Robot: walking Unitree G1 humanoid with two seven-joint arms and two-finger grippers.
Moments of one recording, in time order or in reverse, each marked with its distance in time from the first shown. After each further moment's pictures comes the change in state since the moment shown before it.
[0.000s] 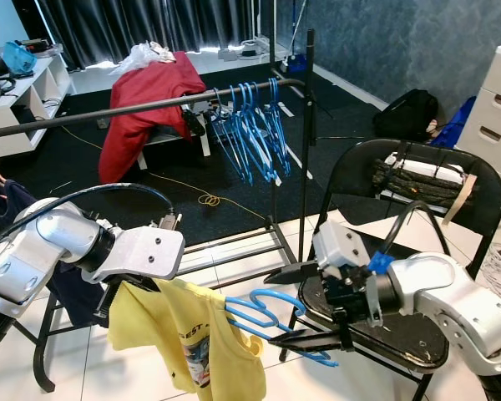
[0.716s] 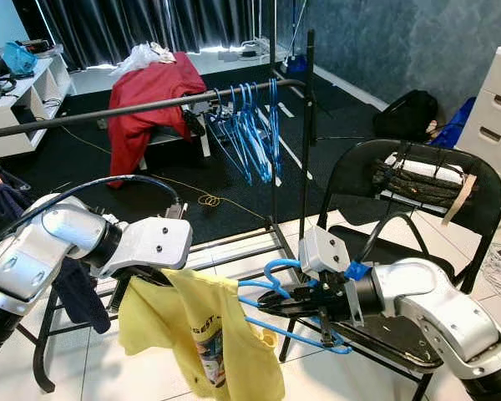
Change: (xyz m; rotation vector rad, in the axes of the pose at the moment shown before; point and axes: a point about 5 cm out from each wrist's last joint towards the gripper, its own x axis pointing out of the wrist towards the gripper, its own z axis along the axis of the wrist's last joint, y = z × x) left arm 0.000 0.005 0.009 -0.032 -0.052 0.026; right arm 0.005 -0.003 -0.007 -0.018 0.029 -0.057
